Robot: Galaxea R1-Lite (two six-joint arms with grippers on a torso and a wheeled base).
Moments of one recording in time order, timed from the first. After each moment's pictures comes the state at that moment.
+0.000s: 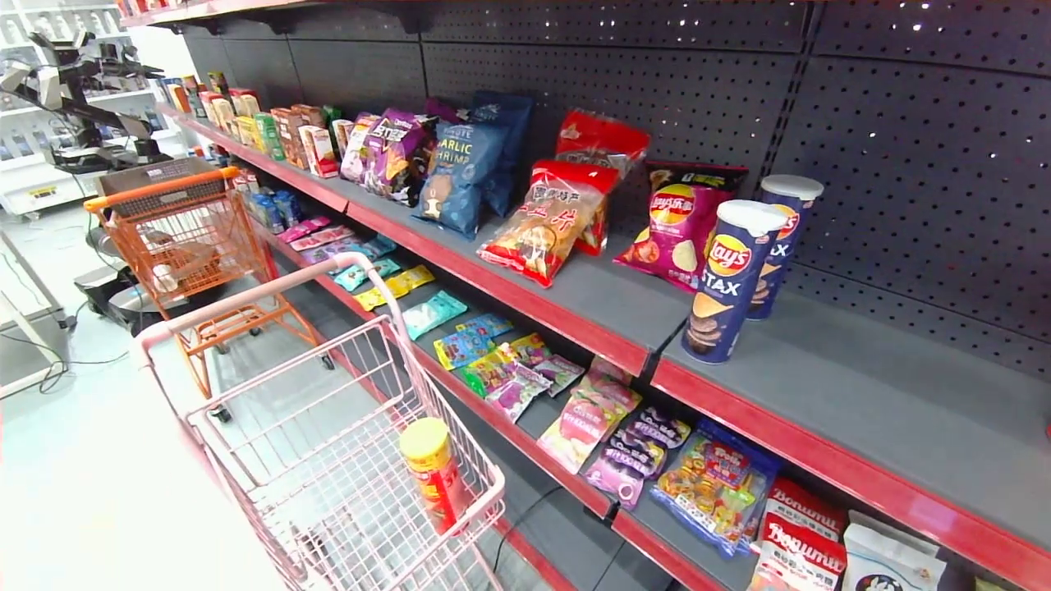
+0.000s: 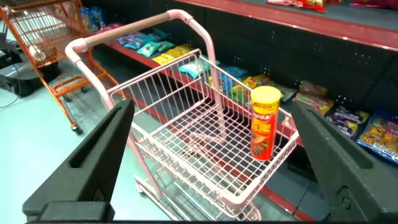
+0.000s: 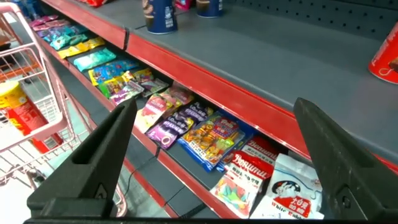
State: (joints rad) left arm 0.00 0.00 0.00 0.01 -0.03 0.02; right arm 0.00 0.00 0.00 0.00 0.01 0.00
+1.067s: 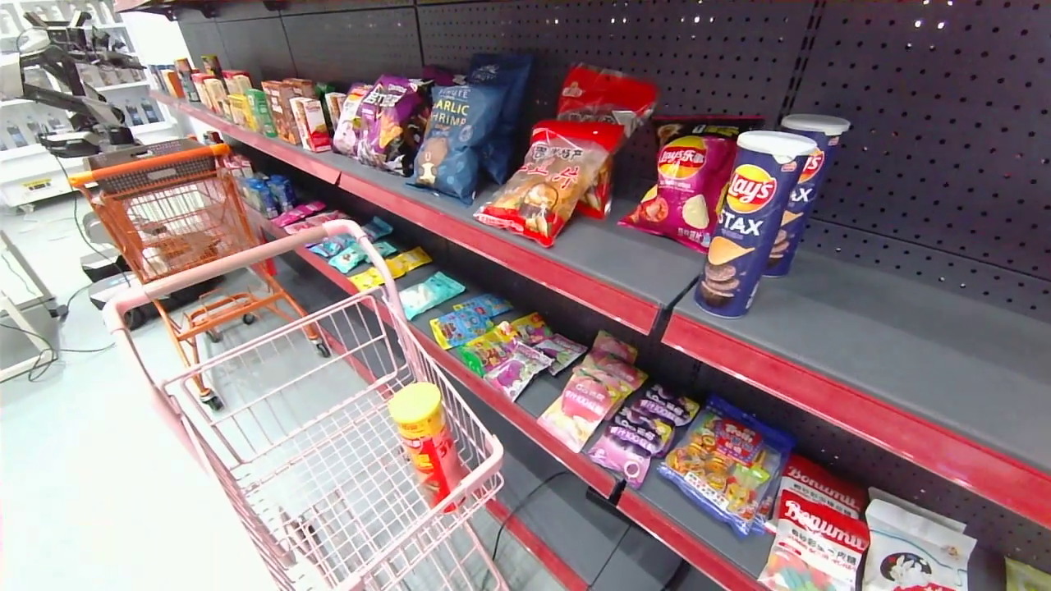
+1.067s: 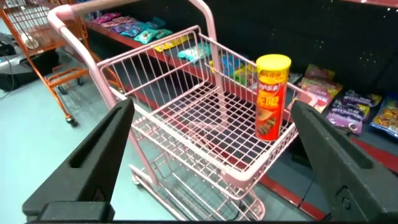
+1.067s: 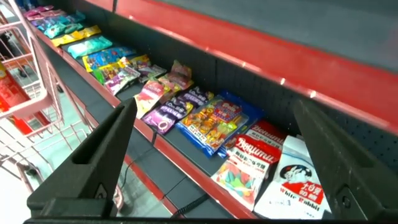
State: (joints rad) left arm 0.00 0.00 0.00 0.01 -0.03 0.02; right arm 0.00 0.00 0.00 0.00 0.01 0.00
